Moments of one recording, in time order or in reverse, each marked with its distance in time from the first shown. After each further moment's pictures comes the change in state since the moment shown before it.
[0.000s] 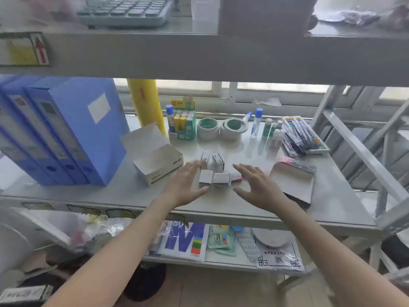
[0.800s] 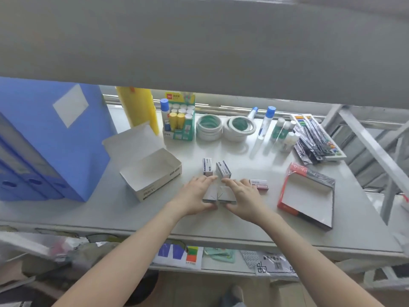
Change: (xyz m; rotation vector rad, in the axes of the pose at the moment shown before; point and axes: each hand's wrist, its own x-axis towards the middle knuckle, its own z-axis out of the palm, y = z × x) left_hand 0.080 -0.053 0.048 -0.010 -0.275 0.024; right_hand 0.091 0.003 0.080 -0.003 -0.176 0.118
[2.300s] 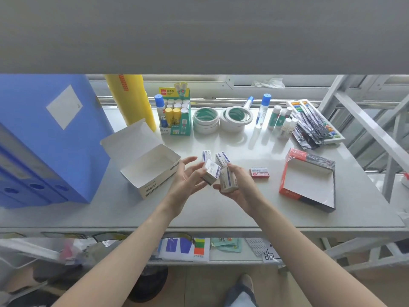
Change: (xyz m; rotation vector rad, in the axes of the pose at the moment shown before) left_hand -0.034 0.014 -0.021 -1.339 0.260 -0.148; right_hand -0.001 -0.036 -0.009 1.652 0.060 0.377
